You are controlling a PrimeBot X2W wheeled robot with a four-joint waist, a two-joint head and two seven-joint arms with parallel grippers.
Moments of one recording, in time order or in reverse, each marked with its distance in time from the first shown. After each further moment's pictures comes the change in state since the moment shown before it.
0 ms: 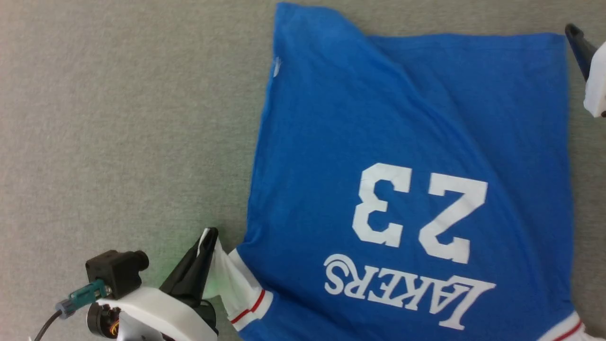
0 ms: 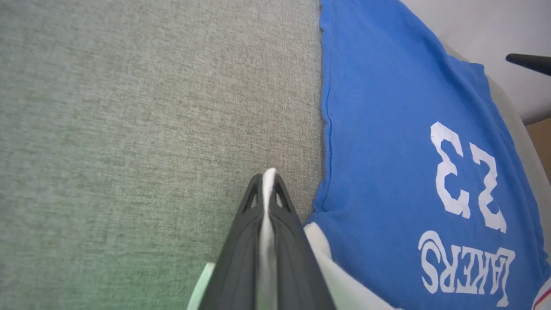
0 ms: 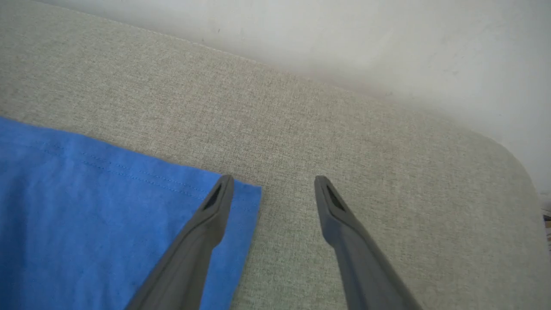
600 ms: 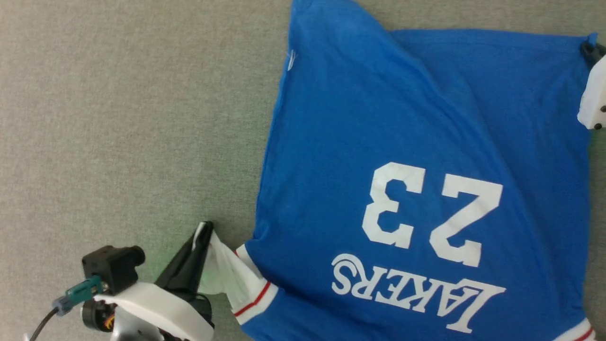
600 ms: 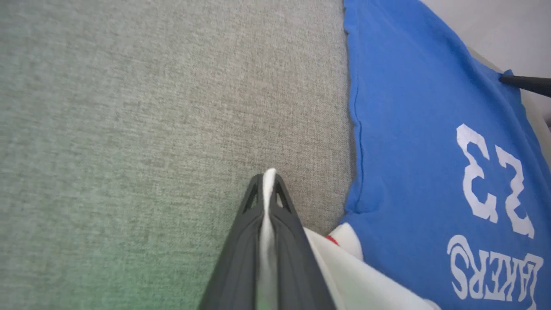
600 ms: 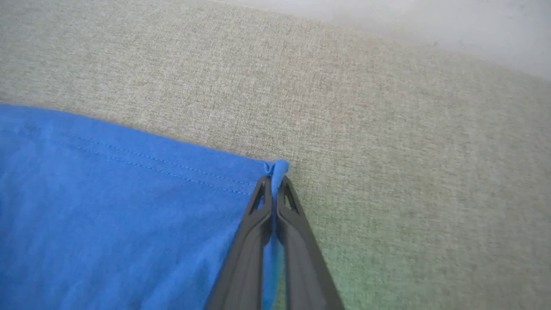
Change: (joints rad) left arm -0.027 0.004 0.000 0.024 0.011 -0.013 -0.012; right arm 0.034 0.057 -0.087 0.074 -0.018 0.000 0.008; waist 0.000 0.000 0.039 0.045
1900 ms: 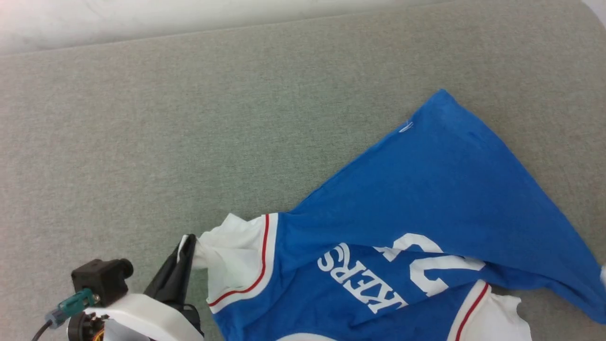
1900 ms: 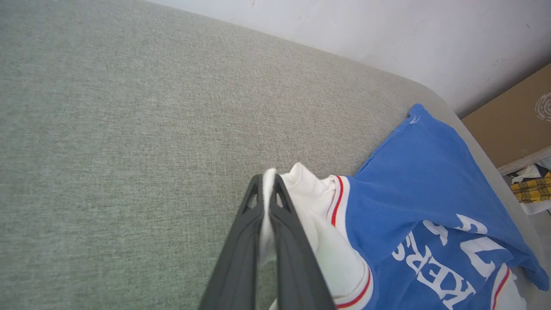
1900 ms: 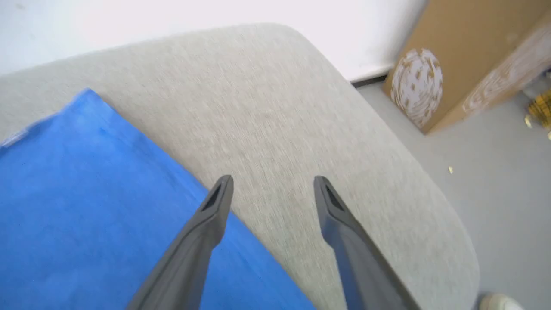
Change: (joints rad) left arm 0.049 0.026 0.026 0.007 0.020 0.051 -0.023; right arm 0.738 0.253 -0.427 -0.406 -0.010 0.000 -0.308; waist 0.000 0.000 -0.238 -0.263
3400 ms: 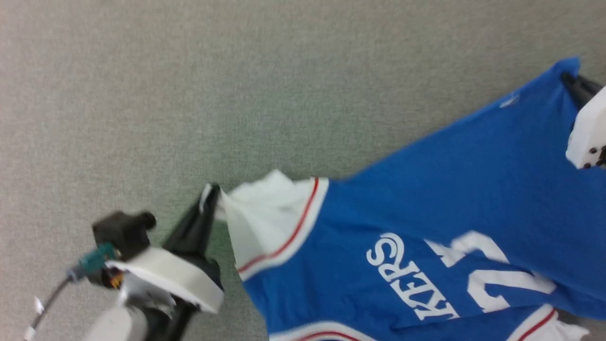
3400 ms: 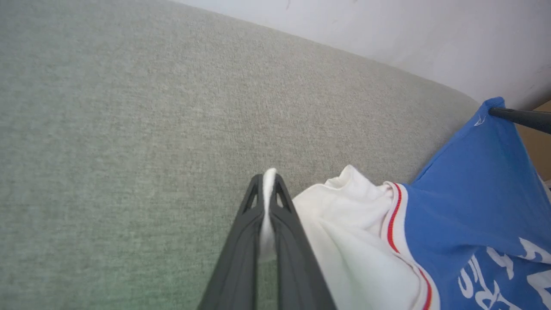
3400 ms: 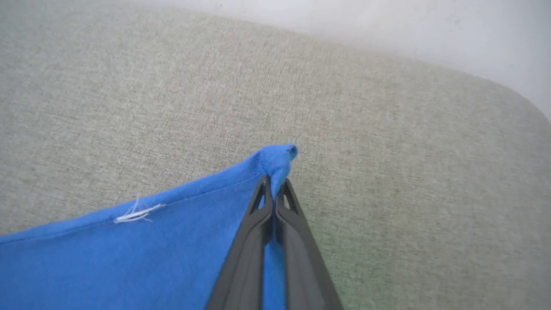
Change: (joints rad) left arm -0.191 -0.040 -0.077 0.064 0.046 -0.050 -0.031; right arm -0.577 -0.316 0.503 0.279 0.119 0.000 0.216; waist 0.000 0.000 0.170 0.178
